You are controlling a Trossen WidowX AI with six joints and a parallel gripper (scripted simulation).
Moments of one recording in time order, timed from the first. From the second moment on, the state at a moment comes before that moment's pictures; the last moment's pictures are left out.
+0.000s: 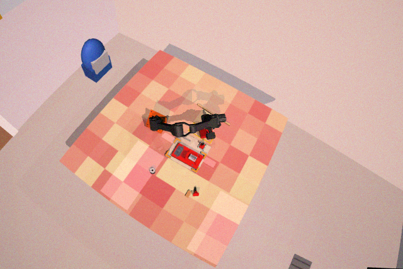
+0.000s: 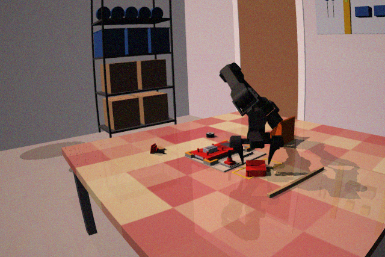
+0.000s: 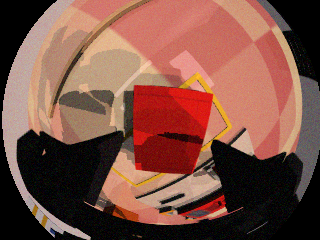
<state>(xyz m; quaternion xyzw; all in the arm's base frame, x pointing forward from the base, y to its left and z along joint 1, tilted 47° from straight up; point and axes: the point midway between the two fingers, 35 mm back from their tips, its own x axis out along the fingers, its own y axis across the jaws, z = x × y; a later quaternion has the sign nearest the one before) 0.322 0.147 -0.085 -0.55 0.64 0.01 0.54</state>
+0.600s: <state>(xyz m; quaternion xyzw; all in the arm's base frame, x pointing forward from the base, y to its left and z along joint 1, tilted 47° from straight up) 0.324 0.141 -0.091 -0.55 0.64 0.01 0.54</state>
